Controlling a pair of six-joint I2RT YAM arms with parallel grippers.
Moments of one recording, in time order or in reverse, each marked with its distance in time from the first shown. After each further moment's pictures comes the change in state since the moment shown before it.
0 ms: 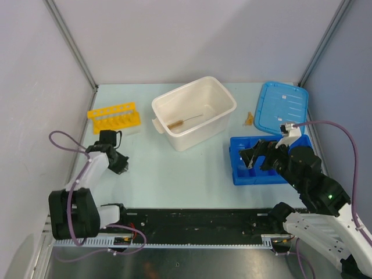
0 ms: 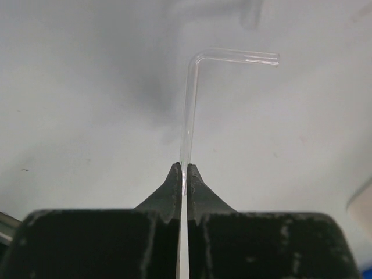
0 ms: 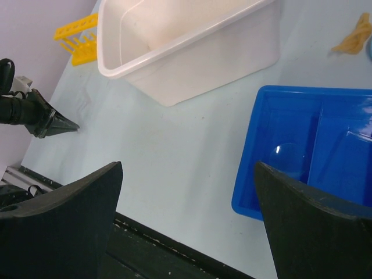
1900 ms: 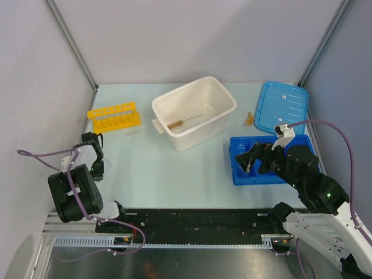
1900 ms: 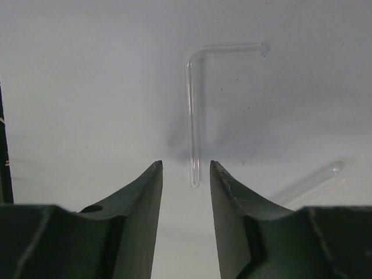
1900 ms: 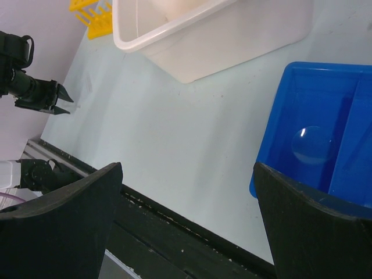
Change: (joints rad) left arm 0.272 0.150 0.044 -0.040 -0.373 -0.415; right arm 0.000 0.016 0.000 -0.028 -0.107 0.035
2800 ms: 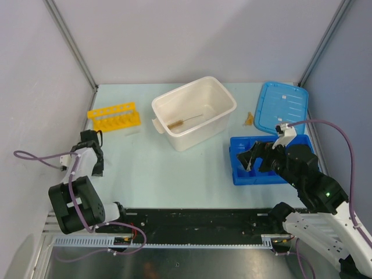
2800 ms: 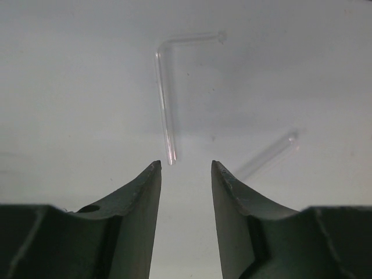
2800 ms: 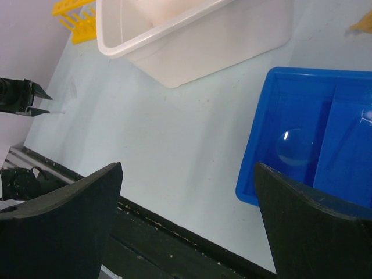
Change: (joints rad) left arm -0.046 -0.106 0.011 0.000 0.022 0.014; right arm -0.029 0.004 0.000 -0.003 0.026 -0.040
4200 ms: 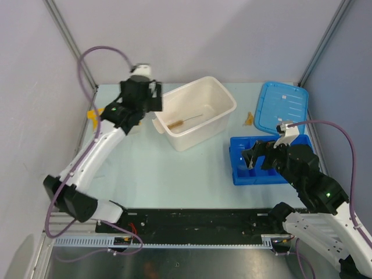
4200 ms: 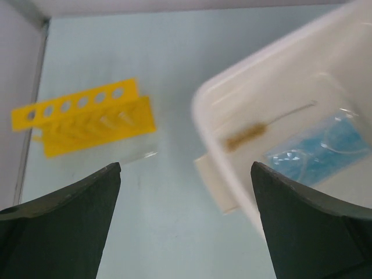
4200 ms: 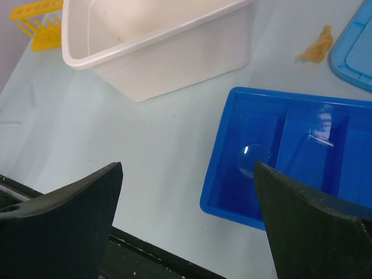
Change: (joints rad) left arm -0.848 0.154 0.803 0.129 0.013 1.205; right arm -0.002 -0.001 0.000 0.018 0.100 -0.126
